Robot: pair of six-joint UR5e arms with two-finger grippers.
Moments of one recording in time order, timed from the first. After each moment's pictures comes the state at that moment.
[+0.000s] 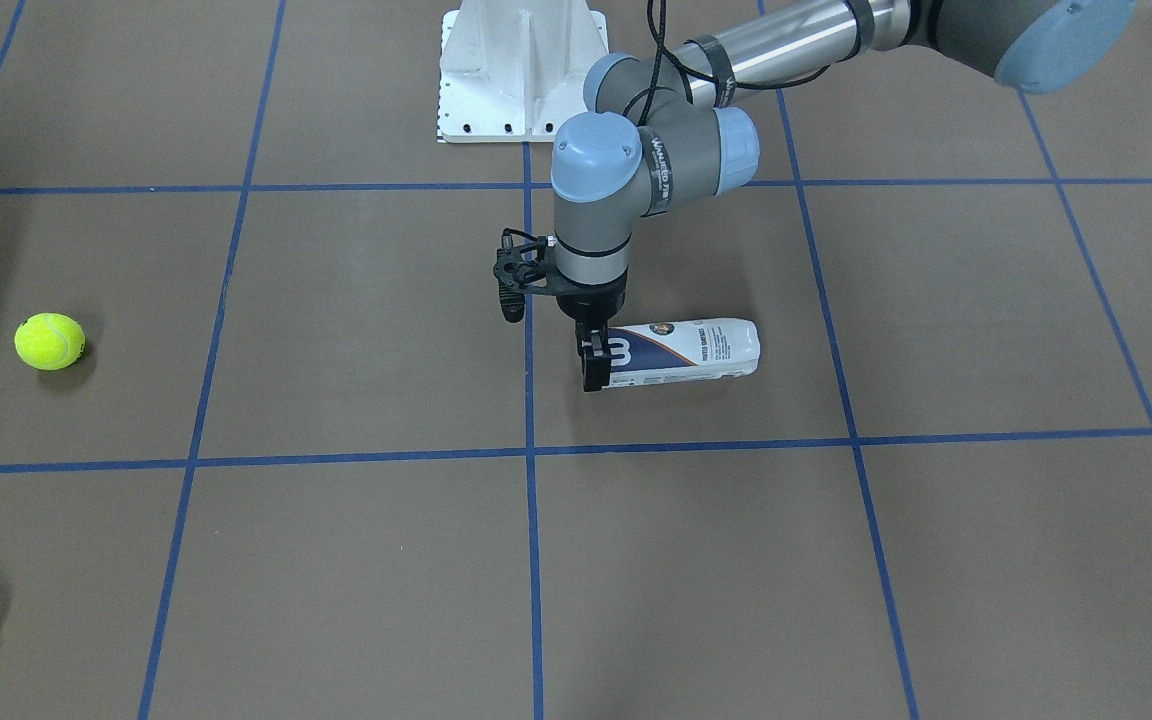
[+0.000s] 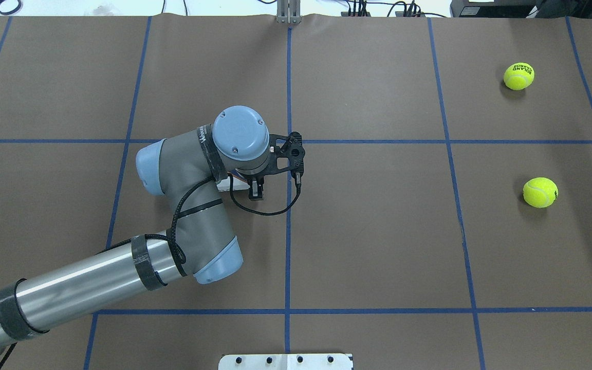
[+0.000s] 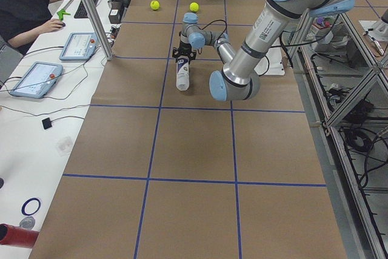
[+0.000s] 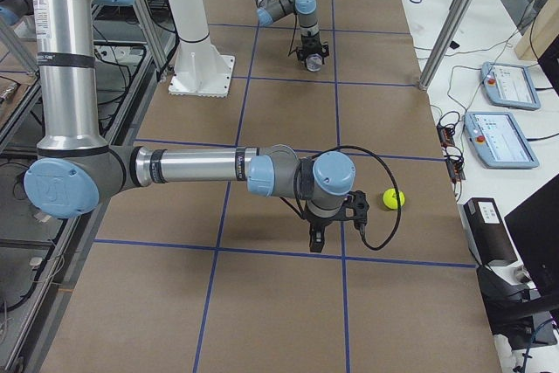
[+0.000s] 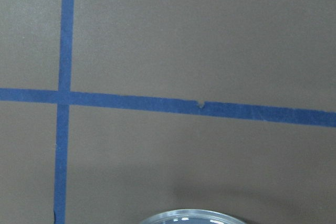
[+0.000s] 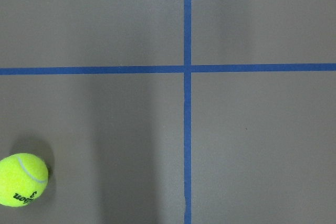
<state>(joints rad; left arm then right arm) -0.52 -2.38 -1.43 -1.70 -1.71 0.30 1.57 -1.57 1.64 -1.68 2.40 -0.01</state>
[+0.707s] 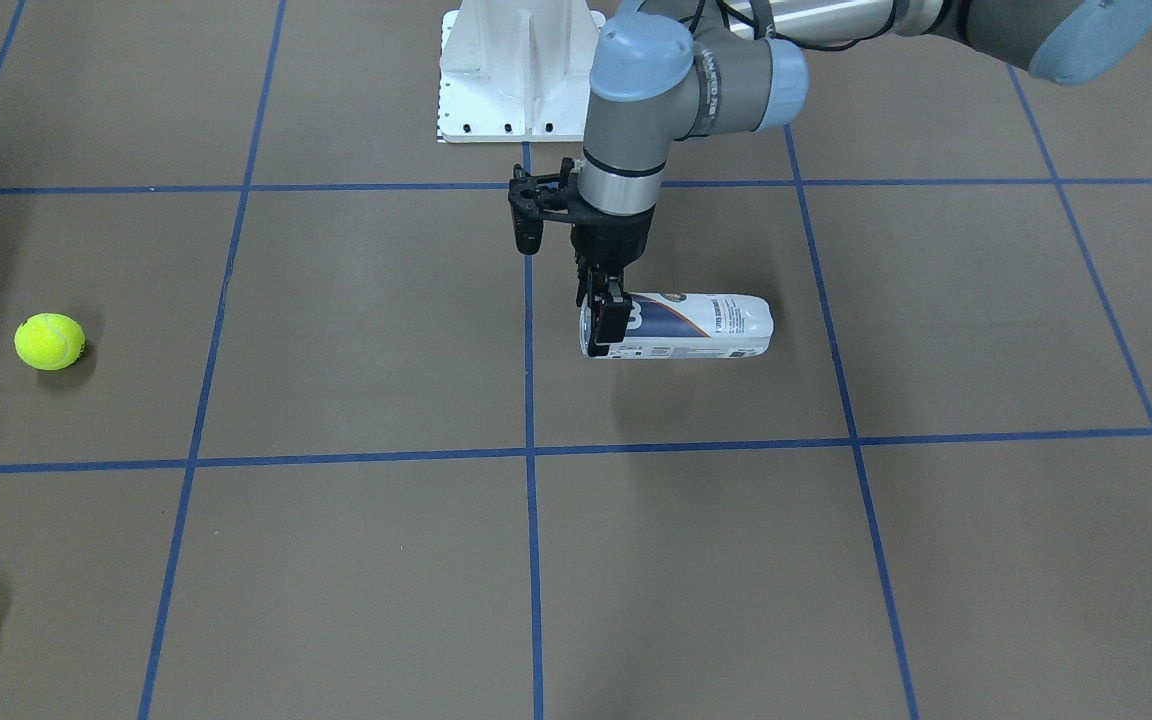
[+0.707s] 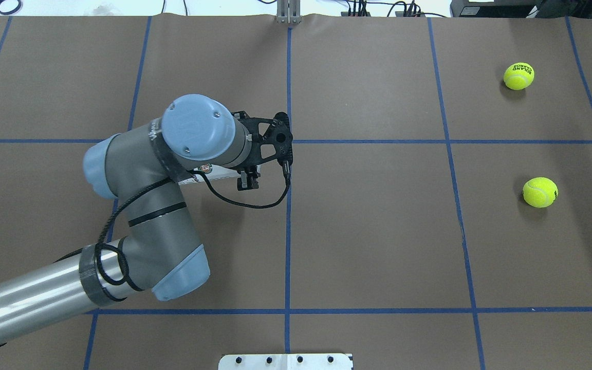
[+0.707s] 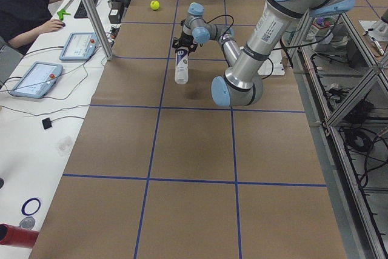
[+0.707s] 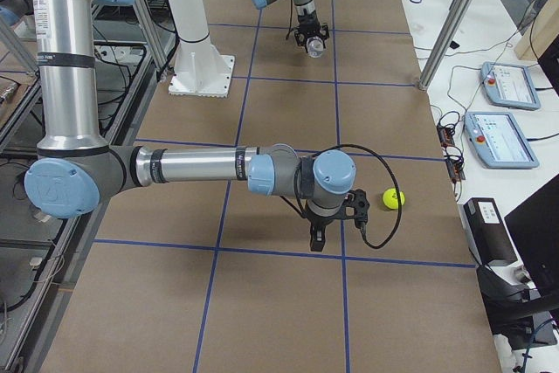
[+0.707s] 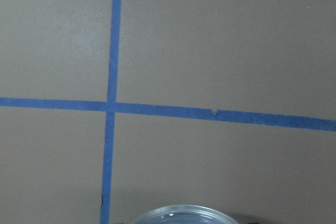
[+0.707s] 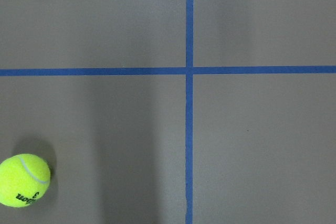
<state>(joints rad) -0.55 -2.27 -1.73 -1.70 -1.67 0.22 1.57 -1.57 1.65 -1.68 2.40 -0.01</state>
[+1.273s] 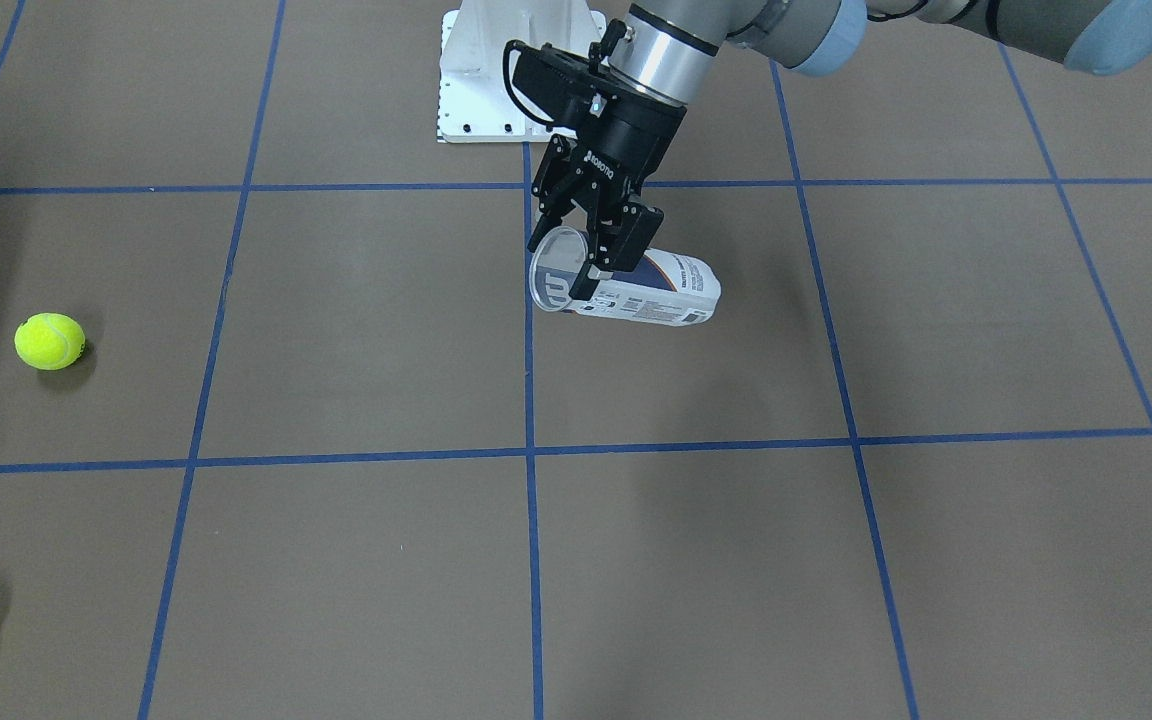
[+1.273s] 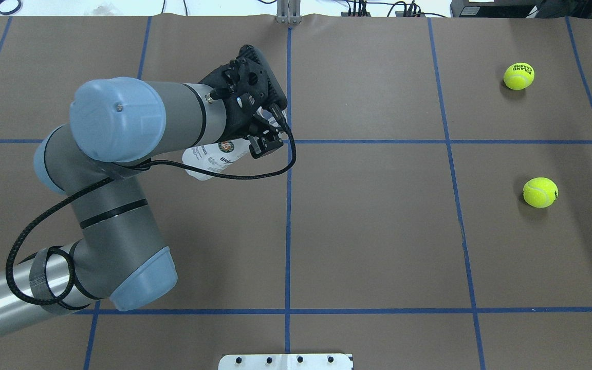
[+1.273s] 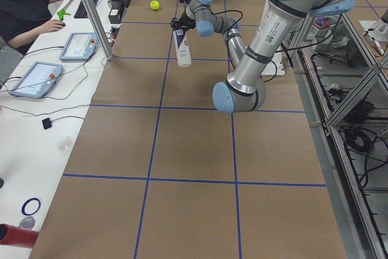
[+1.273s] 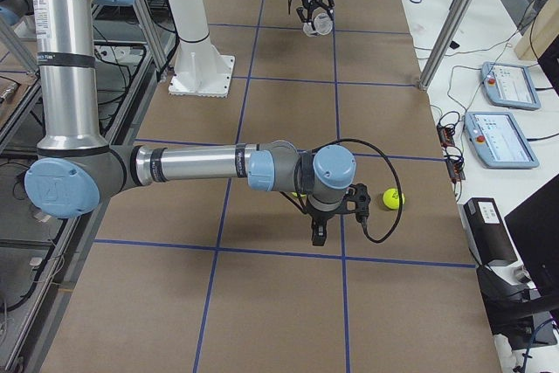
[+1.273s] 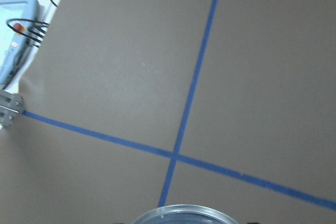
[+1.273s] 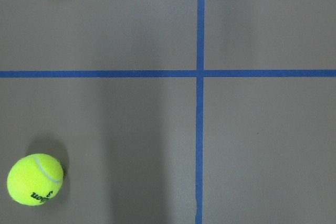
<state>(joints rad) -0.58 -2.23 -1.86 -2.06 -1.54 -0.19 1.57 -1.57 1.67 -1.69 2.42 -0.01</state>
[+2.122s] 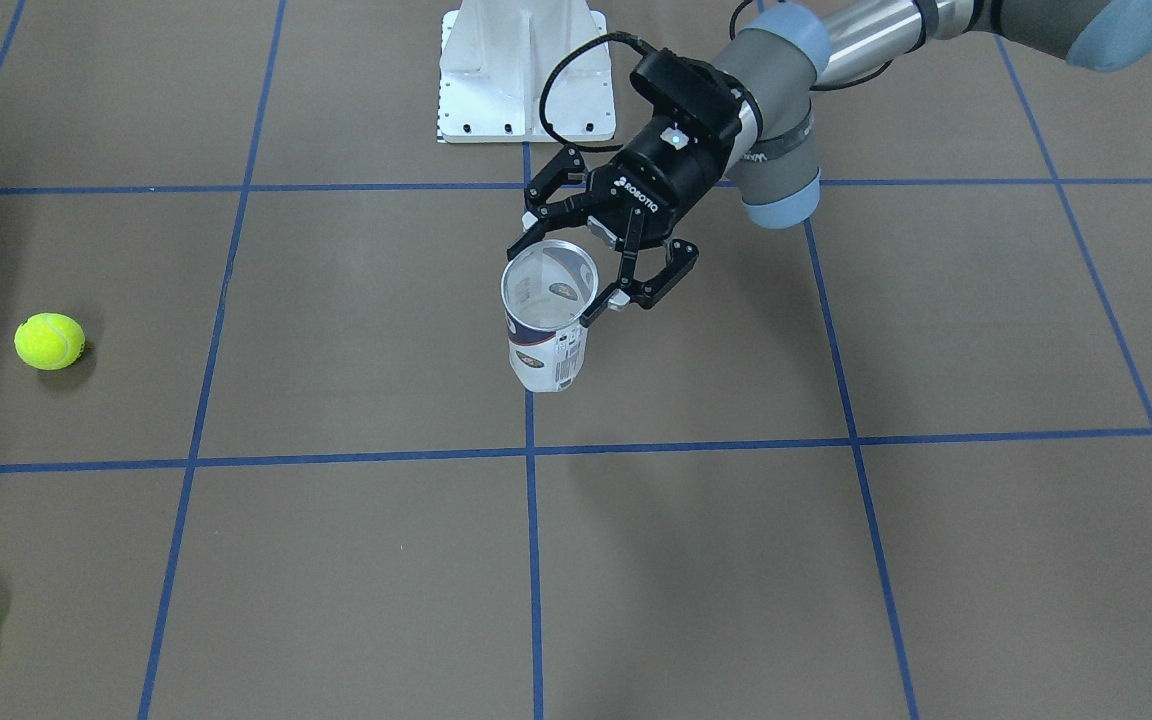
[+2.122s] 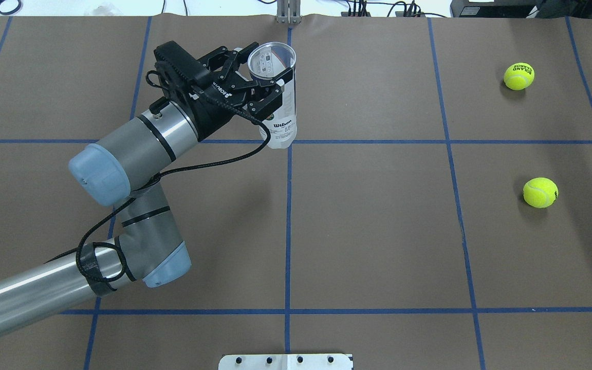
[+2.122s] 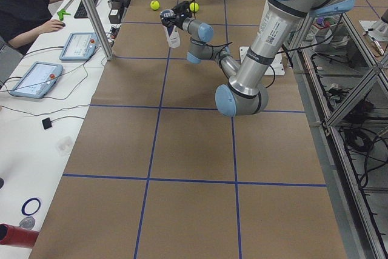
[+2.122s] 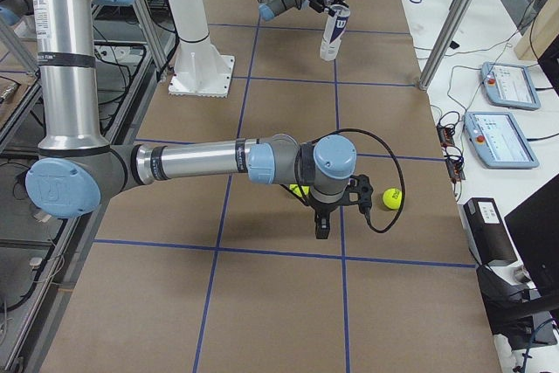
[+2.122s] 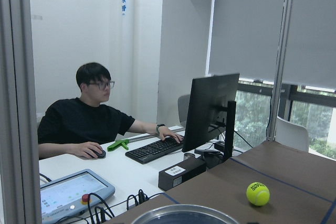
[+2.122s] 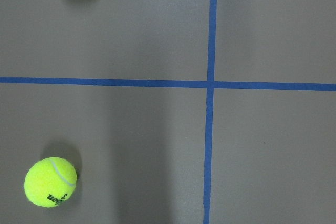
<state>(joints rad) -0.55 -2.20 -1.44 -3.16 -1.25 -0.50 1.57 -1.56 1.70 -1.69 2.42 -0.01</state>
